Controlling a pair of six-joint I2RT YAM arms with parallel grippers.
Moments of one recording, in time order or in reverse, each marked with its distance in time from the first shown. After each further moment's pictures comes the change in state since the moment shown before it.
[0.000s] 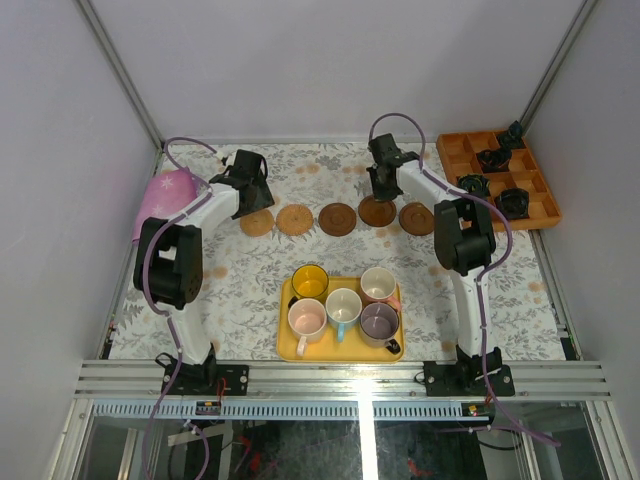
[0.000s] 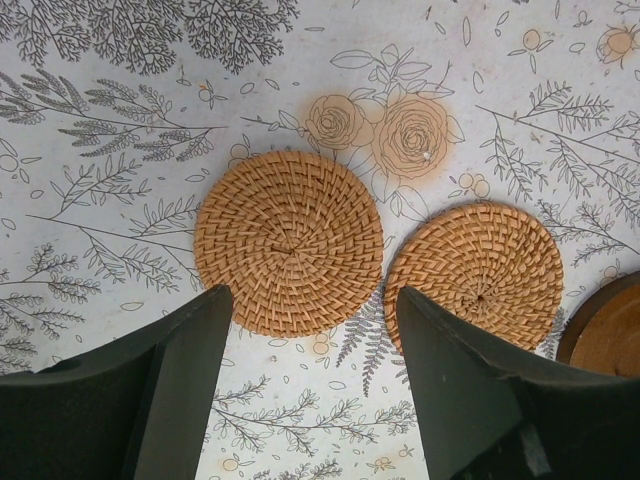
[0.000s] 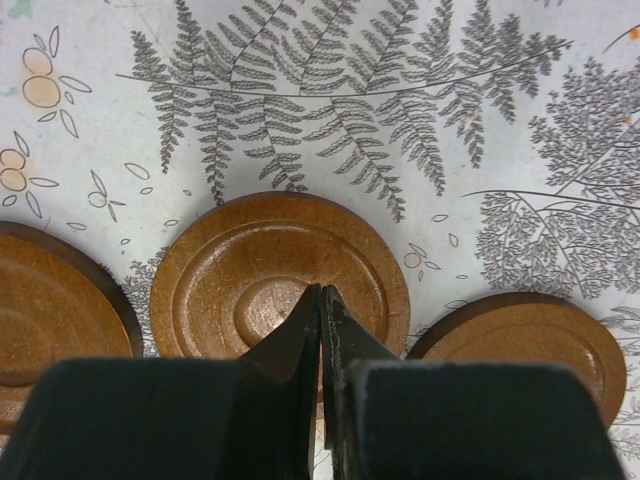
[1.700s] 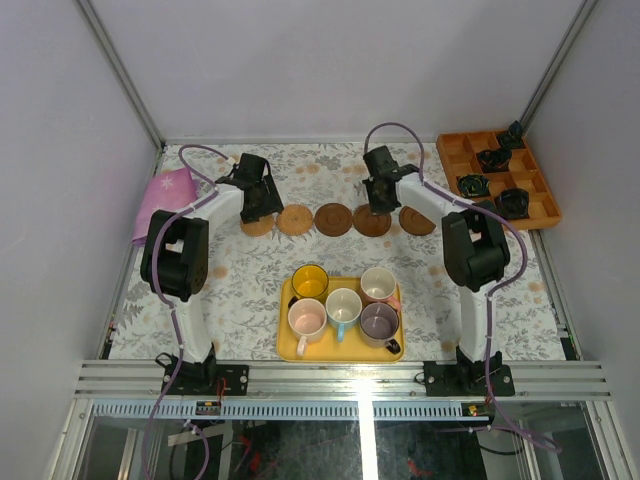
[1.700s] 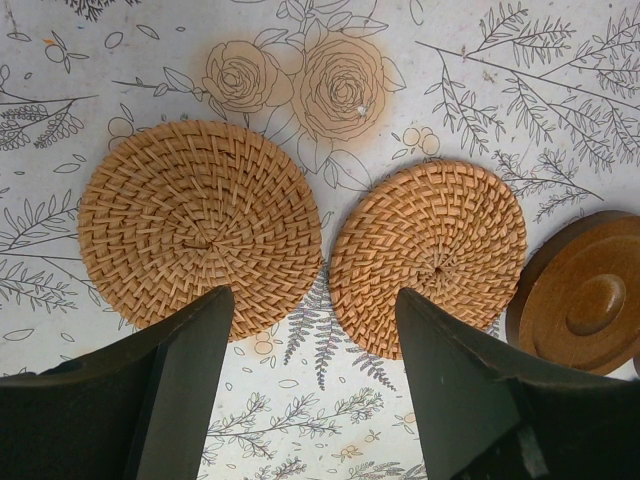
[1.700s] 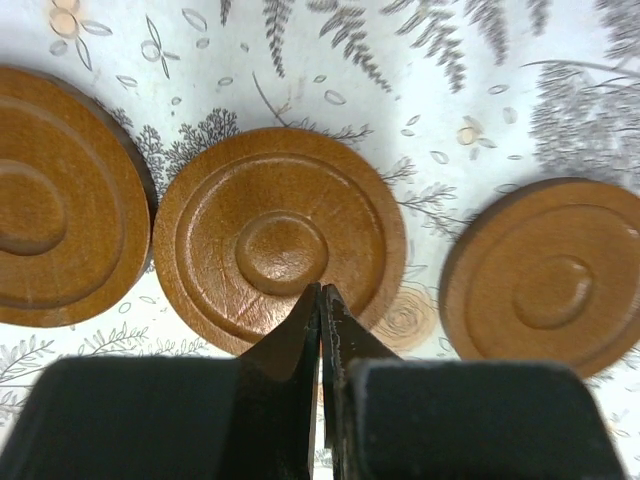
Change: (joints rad) left arm 0.000 0.073 0.007 0.039 0.188 0.006; right arm 0.071 -0.182 -0.251 0.051 0.025 0.035
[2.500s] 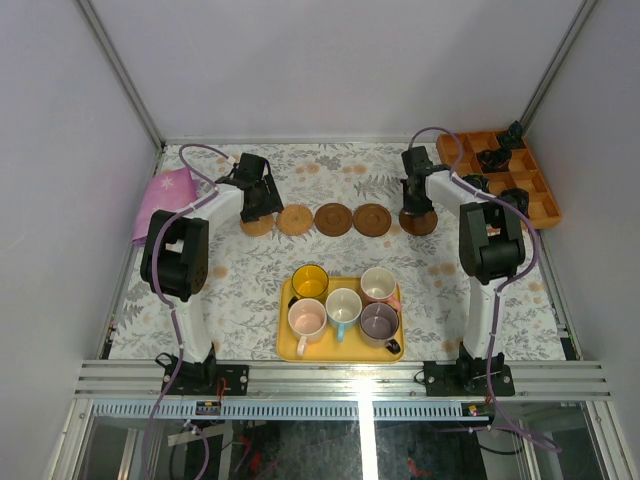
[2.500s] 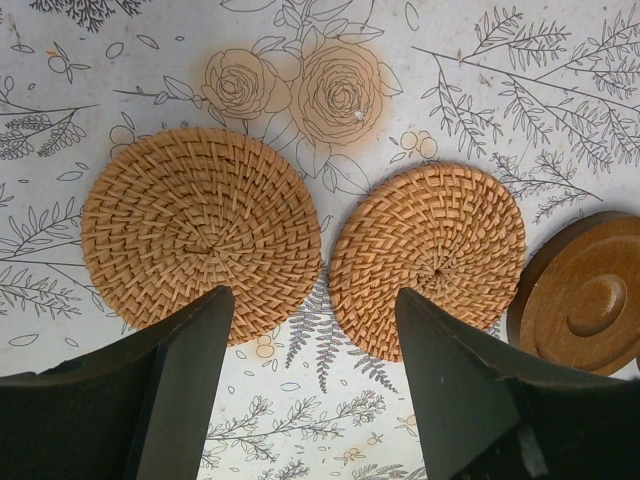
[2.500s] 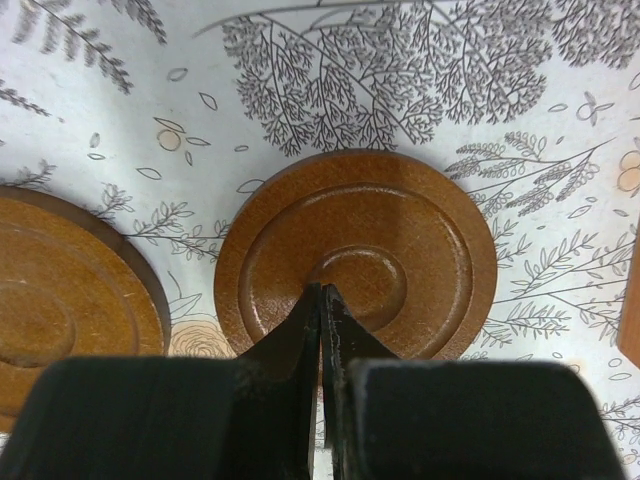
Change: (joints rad) left arm 0.000 0.000 0.000 0.008 -0.002 0.014; right arm -0.201 -0.010 -0.068 0.000 0.038 0.041
